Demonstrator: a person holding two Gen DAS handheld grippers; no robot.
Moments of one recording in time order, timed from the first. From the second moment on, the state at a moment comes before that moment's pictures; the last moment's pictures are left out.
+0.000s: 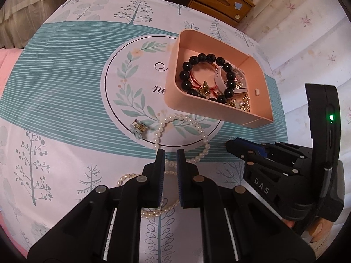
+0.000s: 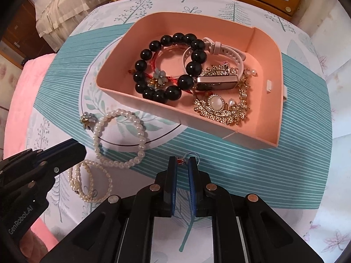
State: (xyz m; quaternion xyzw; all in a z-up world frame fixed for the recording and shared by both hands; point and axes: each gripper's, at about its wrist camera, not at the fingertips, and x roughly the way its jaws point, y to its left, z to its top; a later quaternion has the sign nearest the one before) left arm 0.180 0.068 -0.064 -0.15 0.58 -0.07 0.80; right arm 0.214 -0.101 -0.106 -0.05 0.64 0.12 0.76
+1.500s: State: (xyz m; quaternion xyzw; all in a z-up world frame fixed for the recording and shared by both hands) left arm 0.193 0.058 -0.060 -0.14 0.59 -0.09 0.79; right arm 0.185 -0.121 -0.036 -0.01 0.59 0.17 0.79
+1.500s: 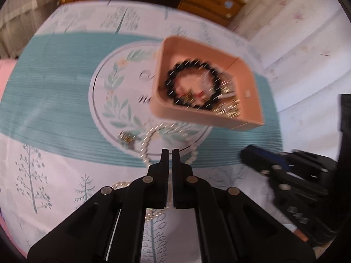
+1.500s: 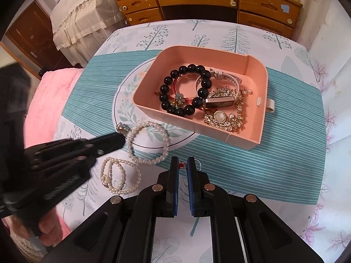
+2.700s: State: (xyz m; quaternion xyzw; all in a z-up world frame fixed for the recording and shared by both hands) left arm 0.202 0.054 -0.086 -0.03 0.63 -0.01 0.78; right arm 0.187 -0.131 -0.041 0.02 0.59 0.18 0.79
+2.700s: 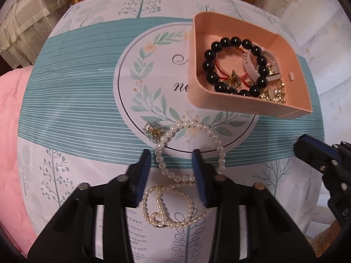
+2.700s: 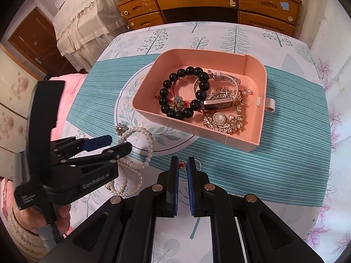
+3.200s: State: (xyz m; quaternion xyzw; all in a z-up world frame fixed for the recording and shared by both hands) left arm 0.210 0.048 -0.096 -0.03 0.62 -0.01 0.78; right arm 0.185 -0.136 -0.037 0.03 0.58 0.18 0.79
